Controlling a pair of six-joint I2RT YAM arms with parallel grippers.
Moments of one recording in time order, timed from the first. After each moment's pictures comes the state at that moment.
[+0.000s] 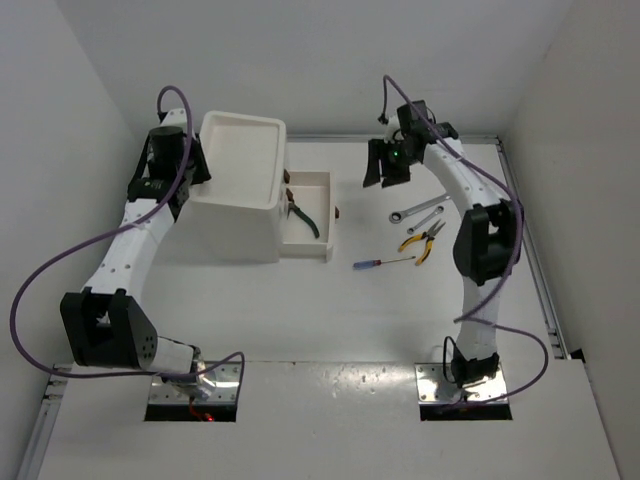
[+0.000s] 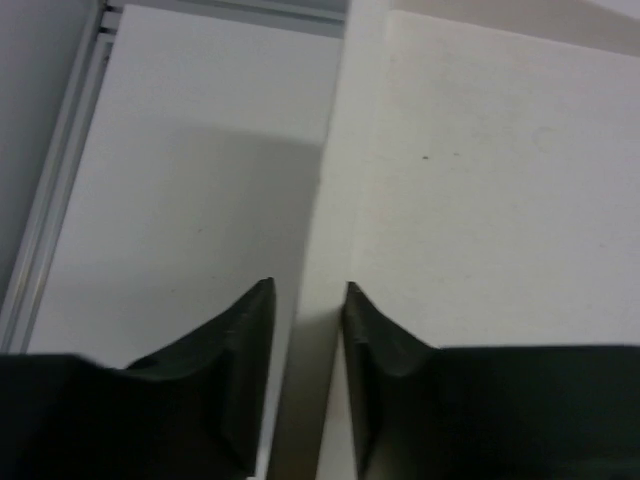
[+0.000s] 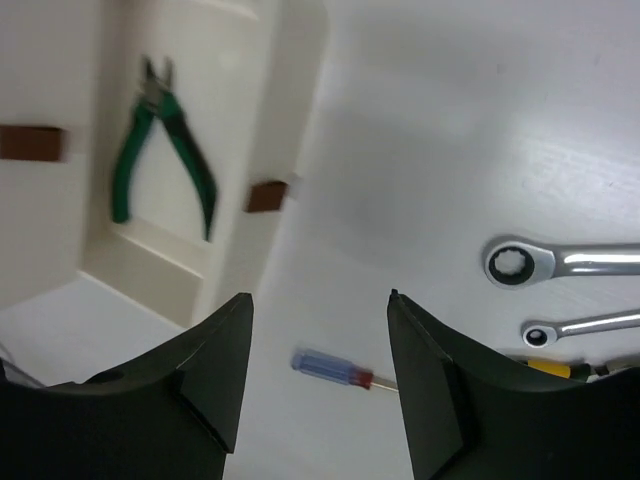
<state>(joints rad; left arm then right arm) -0.02 1.40 1.27 -0.32 -0.14 -0.16 0.26 2.03 1.94 -0.84 -0.29 0.16</state>
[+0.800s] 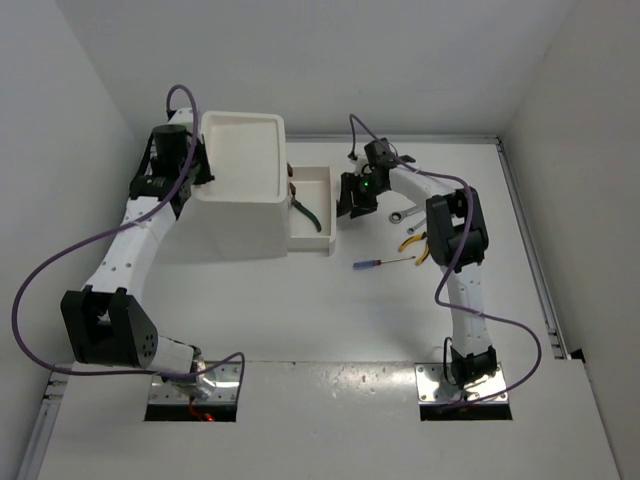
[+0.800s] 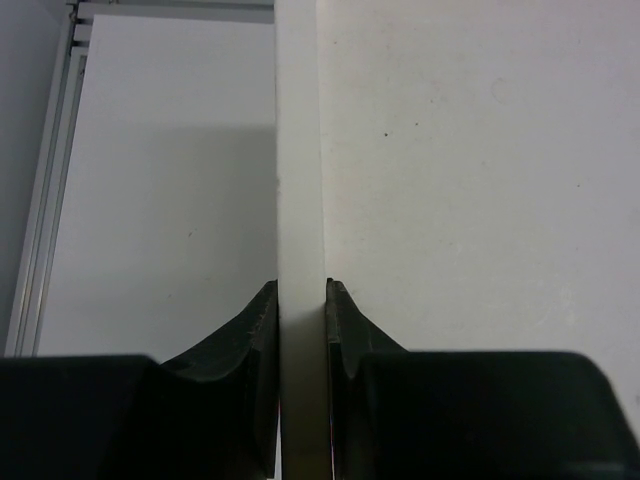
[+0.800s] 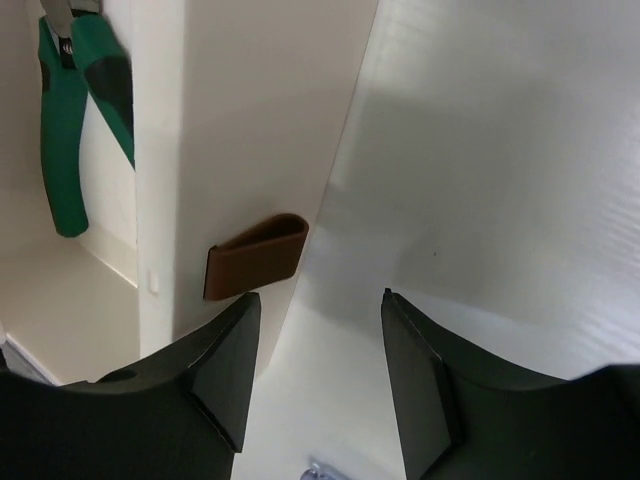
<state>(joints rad) -0.05 1.41 1.30 -0.35 -0.09 -0.09 0.31 2.33 1.80 -0.59 -0.46 0.22</state>
